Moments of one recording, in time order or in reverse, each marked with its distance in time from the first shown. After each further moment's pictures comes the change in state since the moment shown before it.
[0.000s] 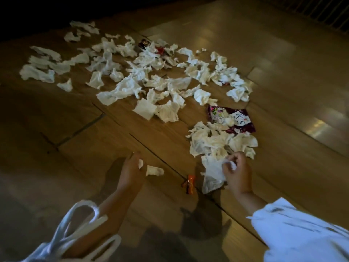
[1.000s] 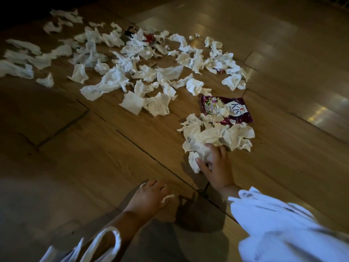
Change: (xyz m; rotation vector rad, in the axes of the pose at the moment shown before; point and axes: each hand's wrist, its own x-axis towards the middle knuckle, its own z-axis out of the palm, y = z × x) left_hand -0.044 -0.002 0.056 0.703 -0.489 0.543; right_hand 0.011 0.036 0.033 -0.291 -0.188 -0.215
